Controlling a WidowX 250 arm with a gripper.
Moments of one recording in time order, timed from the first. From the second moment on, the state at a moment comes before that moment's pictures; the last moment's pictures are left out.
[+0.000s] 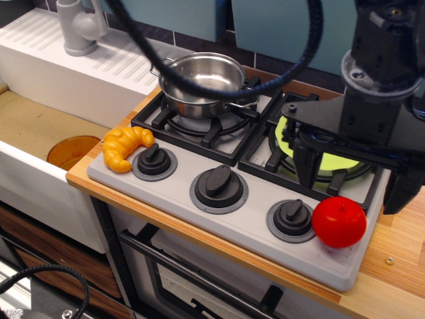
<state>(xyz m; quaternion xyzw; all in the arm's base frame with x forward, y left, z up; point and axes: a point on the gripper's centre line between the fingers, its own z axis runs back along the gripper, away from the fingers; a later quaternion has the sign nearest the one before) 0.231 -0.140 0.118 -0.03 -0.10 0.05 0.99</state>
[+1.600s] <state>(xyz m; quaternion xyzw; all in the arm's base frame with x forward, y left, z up) 0.247 -0.142 0.058 -0.05 -0.16 0.04 0.99</state>
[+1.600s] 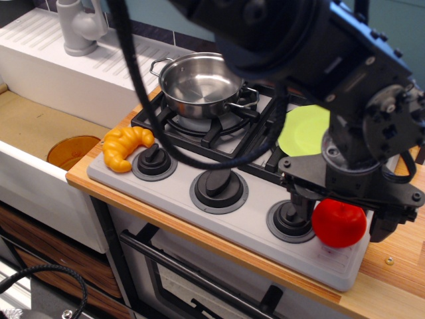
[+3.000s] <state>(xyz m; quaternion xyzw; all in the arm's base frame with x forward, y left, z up) 0.251 -0.156 0.031 -0.04 -0.19 0.07 0.98</state>
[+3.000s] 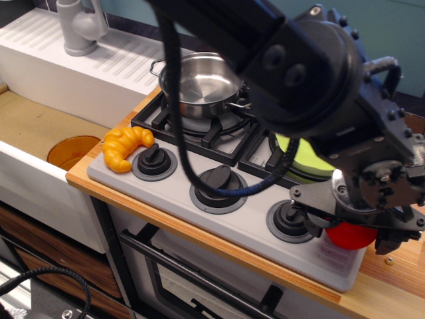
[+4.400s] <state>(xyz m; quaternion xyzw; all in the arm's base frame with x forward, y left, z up) 0.315 -0.127 0.095 -0.02 -0.11 0.06 0.99</state>
